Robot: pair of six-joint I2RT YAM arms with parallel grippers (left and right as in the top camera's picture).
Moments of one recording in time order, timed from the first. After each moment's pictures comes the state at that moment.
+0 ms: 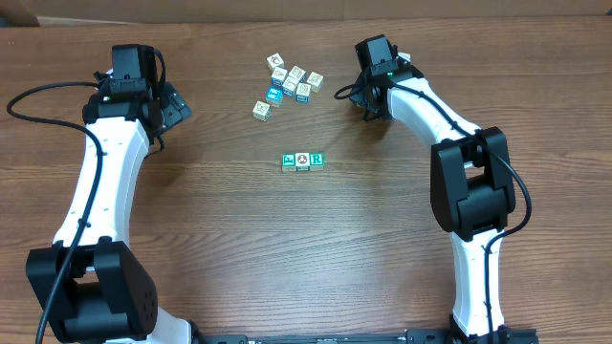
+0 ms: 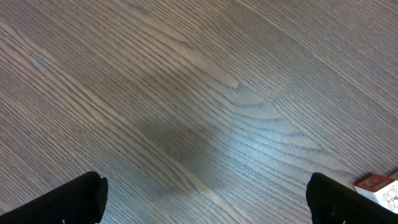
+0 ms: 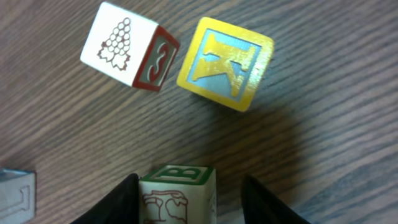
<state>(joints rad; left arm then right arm) 0.07 1.72 1.43 -0.81 -0.26 -0.57 0.30 2.33 1.81 -0.59 0.16 0.77</state>
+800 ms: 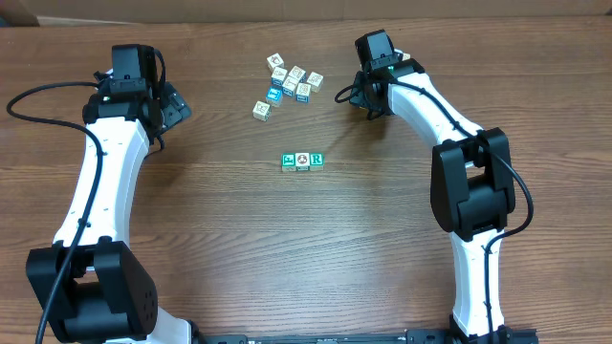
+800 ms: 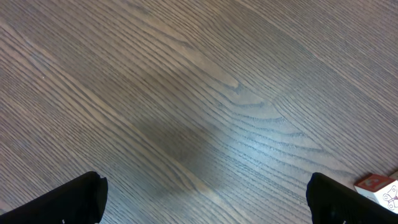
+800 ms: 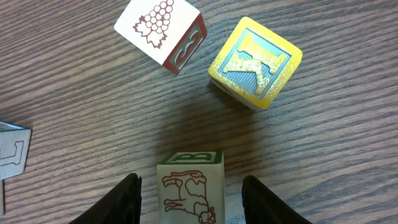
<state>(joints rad) 0.07 1.72 1.43 -0.81 -0.26 -0.57 0.30 2.33 1.86 -0.68 0.14 0.57</state>
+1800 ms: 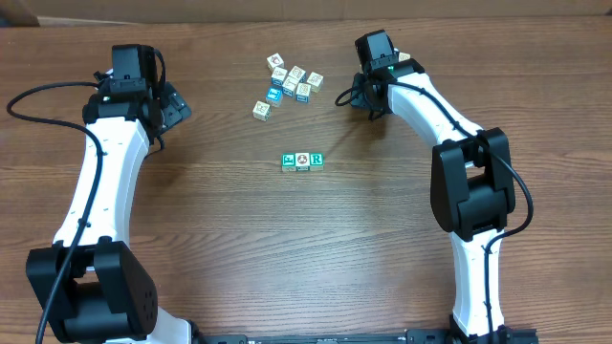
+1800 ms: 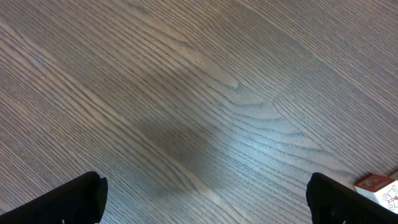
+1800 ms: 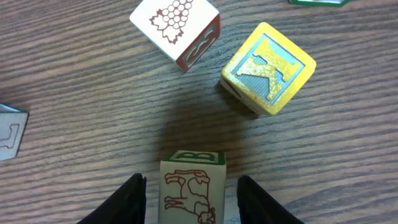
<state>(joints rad) 0.07 1.72 1.43 -0.81 -0.26 -0.57 0.30 2.33 1.86 -0.68 0.14 0.47</state>
